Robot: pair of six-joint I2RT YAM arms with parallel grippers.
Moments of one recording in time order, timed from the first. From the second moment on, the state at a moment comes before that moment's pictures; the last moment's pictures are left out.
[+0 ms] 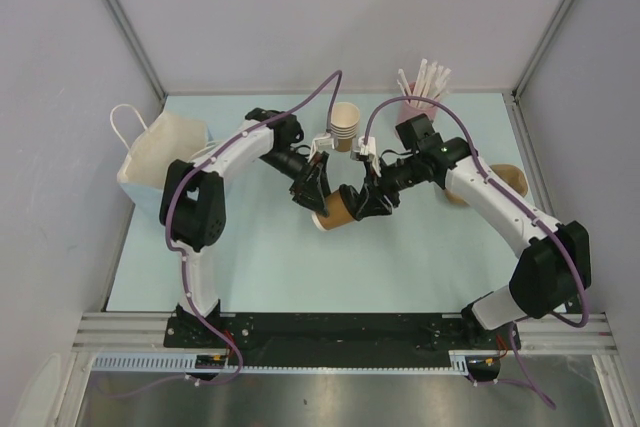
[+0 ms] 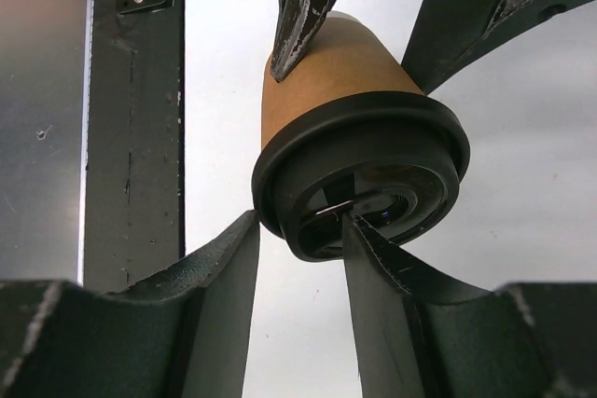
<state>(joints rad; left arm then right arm) -0.44 2.00 1.67 -1.35 1.23 0.98 0.50 1.48 1.30 -0.81 -0.93 -0.64</state>
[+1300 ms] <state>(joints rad) -0.30 1.78 1.71 -1.23 1.03 0.75 0.37 1.44 1.29 -0.81 -0.94 -0.64</state>
